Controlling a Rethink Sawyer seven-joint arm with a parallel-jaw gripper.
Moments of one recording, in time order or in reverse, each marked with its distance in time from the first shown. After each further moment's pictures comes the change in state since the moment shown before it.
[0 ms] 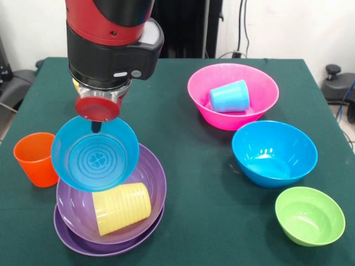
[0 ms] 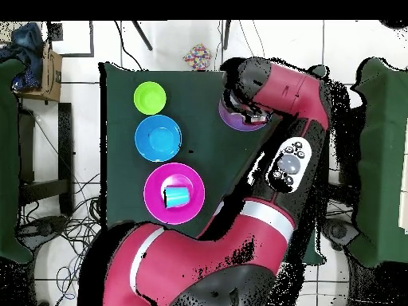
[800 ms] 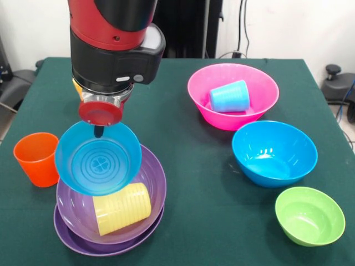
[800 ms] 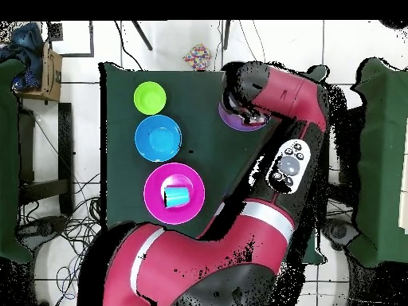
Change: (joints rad) arm 0.000 -0.004 0.024 0.032 -0.004 -0.055 0.000
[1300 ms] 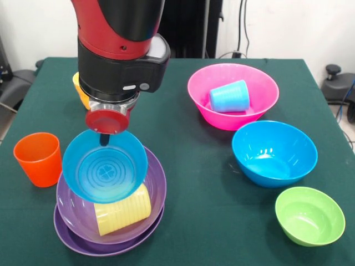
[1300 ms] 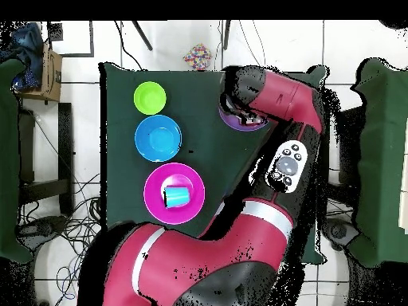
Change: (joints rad) arm 0.000 0.000 0.029 0.020 -0.006 -0.045 0.000
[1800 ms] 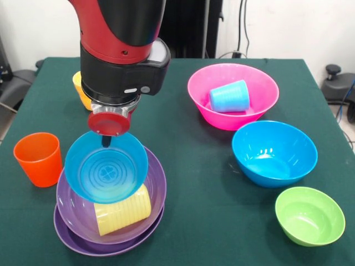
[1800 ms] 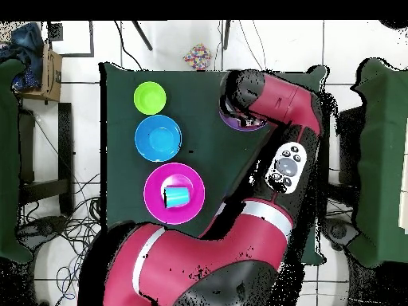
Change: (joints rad) arm -0.001 0.000 0.008 0.022 -0.001 -0.017 0.000
